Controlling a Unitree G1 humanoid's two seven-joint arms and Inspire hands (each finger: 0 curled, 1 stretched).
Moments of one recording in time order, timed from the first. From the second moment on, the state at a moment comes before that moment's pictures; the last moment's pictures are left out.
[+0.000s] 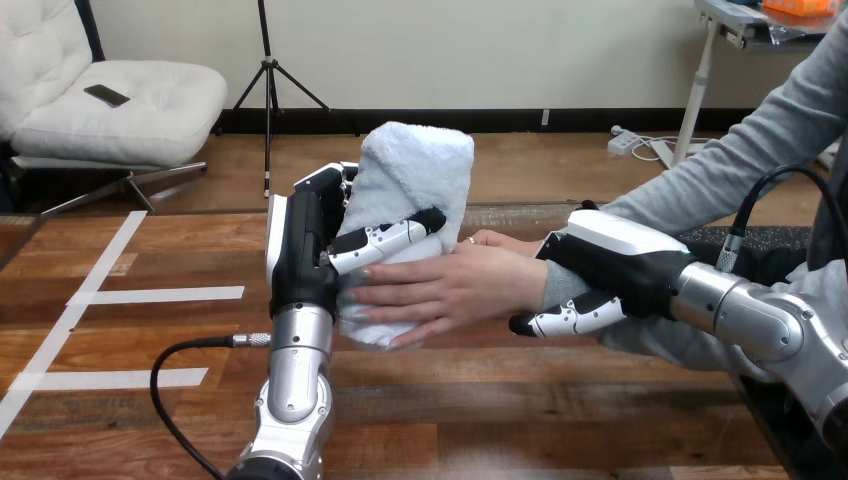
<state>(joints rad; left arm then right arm) -0.65 -0.02 0.10 1.25 0.09 -0.80 0.18 -0.67 -0.57 0.34 0.92 -0.45 -0.64 0.34</state>
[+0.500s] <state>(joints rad) -0.65 -0.04 0.10 1.25 0.07 -0.80 0.18 -0.67 -0.58 0.34 0.92 -0.43 -0.63 0.35</state>
